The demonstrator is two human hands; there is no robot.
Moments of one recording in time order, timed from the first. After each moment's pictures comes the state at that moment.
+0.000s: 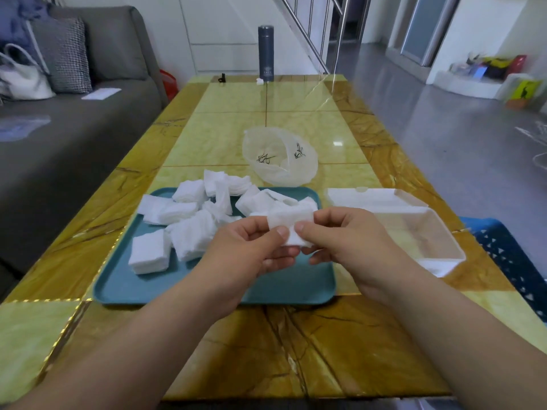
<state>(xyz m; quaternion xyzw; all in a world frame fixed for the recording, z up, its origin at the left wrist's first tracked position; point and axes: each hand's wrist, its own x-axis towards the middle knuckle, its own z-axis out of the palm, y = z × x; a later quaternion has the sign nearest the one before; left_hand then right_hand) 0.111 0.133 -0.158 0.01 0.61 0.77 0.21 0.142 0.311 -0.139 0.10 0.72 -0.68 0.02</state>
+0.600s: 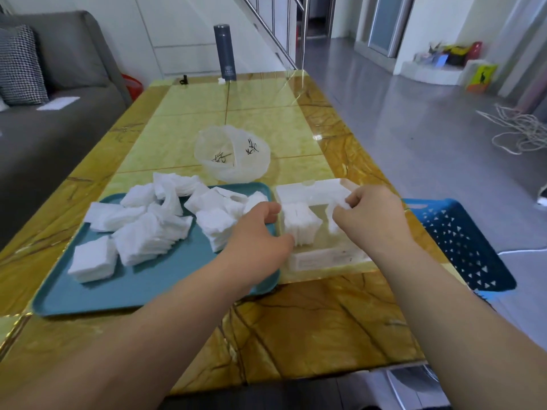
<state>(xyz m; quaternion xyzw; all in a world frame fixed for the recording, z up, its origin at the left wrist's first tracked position) 0.118 0.231 -0.166 0.08 0.85 0.50 0.13 0.145 0.425 -0.151 0.25 0.90 -0.34 -0.15</state>
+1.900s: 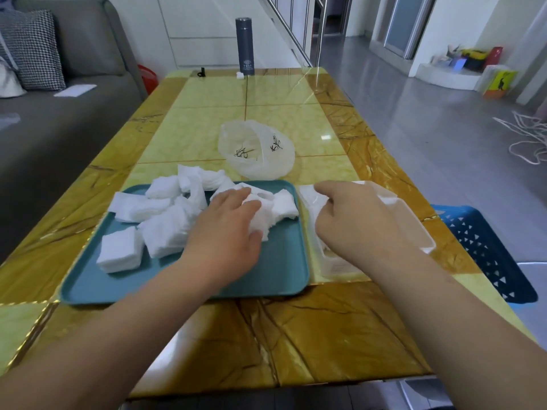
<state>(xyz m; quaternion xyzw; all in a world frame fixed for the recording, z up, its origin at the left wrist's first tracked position) 0.087 0.149 -0.169 0.23 0.96 0.15 -0.05 0.155 0.337 -0.103 0.11 0.96 -0.26 -0.07</state>
